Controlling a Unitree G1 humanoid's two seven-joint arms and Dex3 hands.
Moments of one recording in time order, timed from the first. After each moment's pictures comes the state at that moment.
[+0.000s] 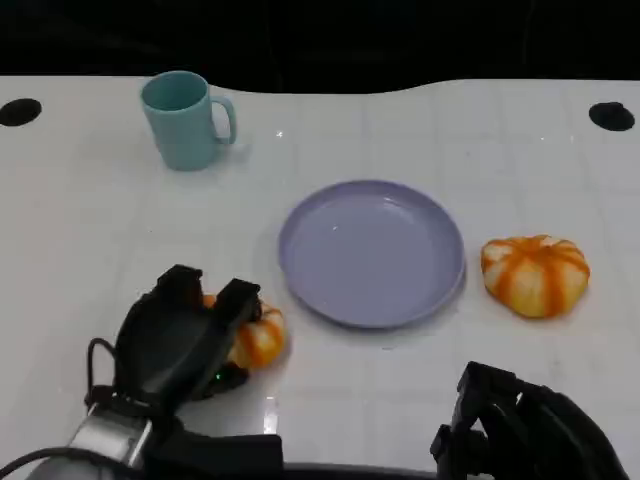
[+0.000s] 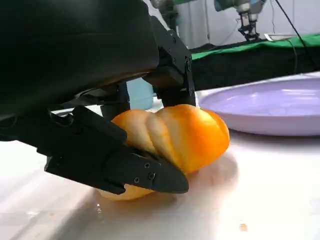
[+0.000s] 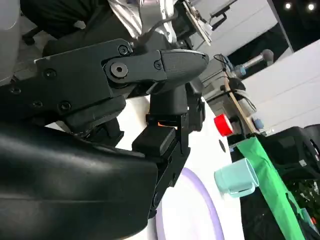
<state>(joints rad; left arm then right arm) -0.28 0.34 -0.53 0.51 0.96 -0.11 0.53 0.21 -0.05 0.05 -0.08 0.49 0.20 0.61</state>
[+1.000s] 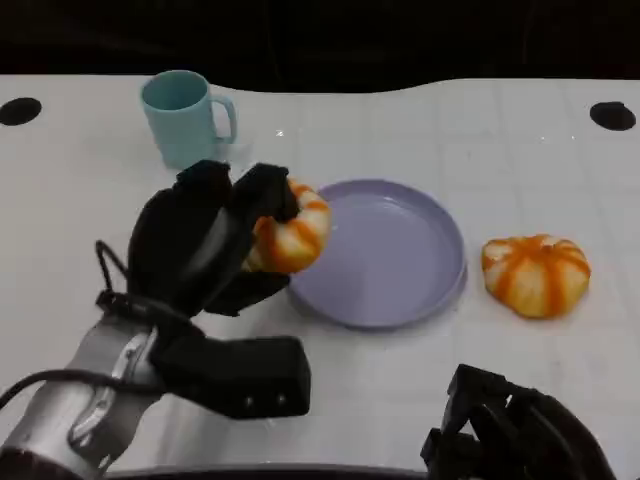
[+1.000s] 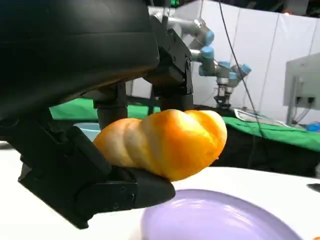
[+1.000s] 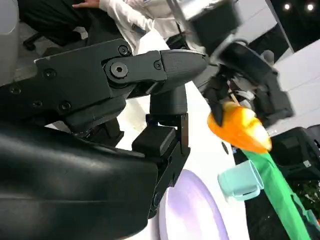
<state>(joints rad) -0.42 0.30 -0.40 0.29 0.78 -0.21 0.35 0.21 -0.04 0.07 -0.07 0.49 0.22 0.61</state>
